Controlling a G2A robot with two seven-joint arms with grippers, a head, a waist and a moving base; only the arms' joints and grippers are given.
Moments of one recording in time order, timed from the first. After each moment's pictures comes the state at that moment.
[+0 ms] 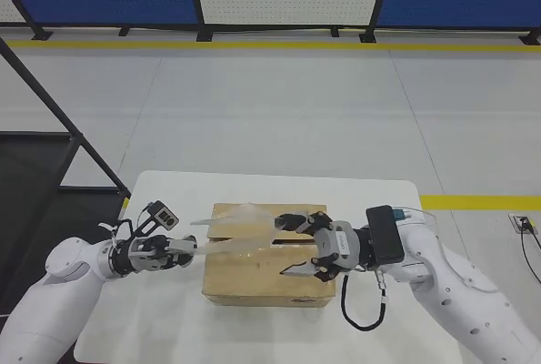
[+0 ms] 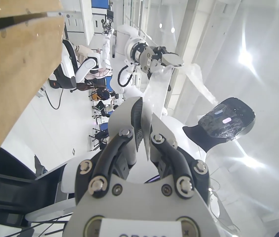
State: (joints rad) left arm 0.71 -0.88 -1.08 -1.11 -1.06 -0.15 -1.51; right arm -0.56 -1.00 0.80 -1.54 -0.88 -1.01 -0.44
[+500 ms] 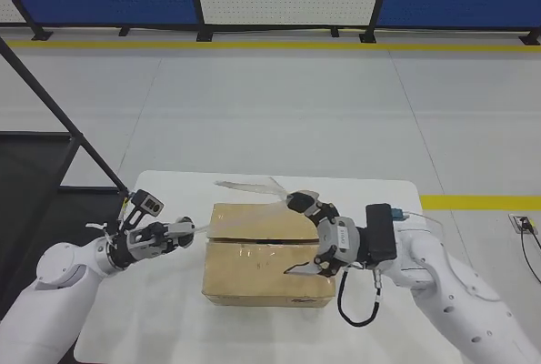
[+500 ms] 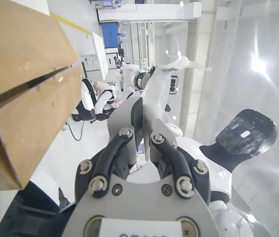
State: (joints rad) left arm 0.78 -0.88 -1.18 -1.20 -0.94 -0.29 -1.28; right arm -0.64 -1.01 0.88 -1.57 -0.90 -0.89 -0.35
